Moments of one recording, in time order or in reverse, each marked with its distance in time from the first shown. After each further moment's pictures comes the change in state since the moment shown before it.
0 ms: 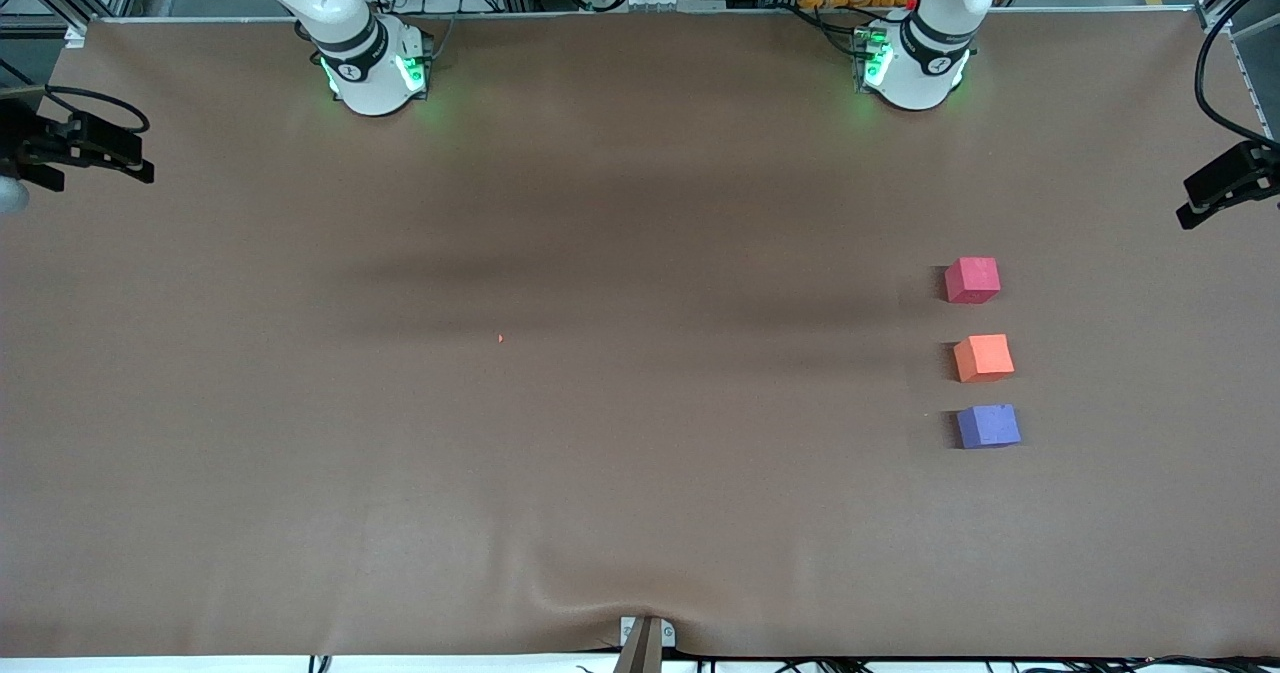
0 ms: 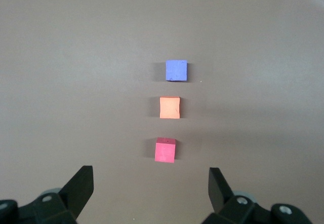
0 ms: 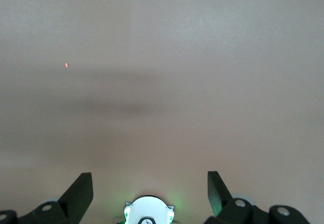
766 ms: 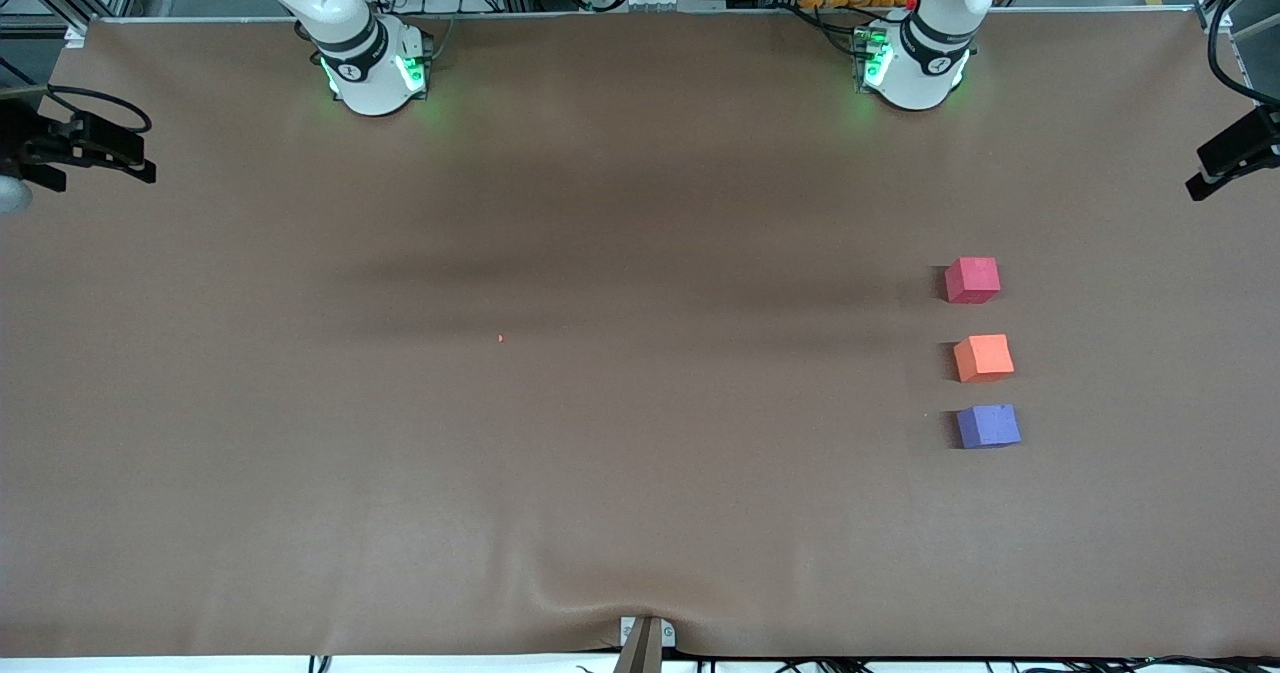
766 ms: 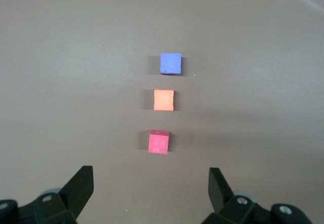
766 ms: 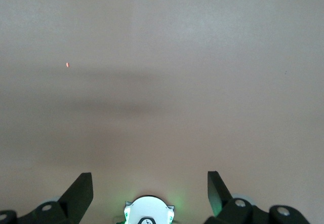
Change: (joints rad) left arm 0.020 -0.055 0.002 -0.037 -0.050 -0.029 0.000; right arm 0.000 0.000 0.004 0.000 0.000 0.000 0.000
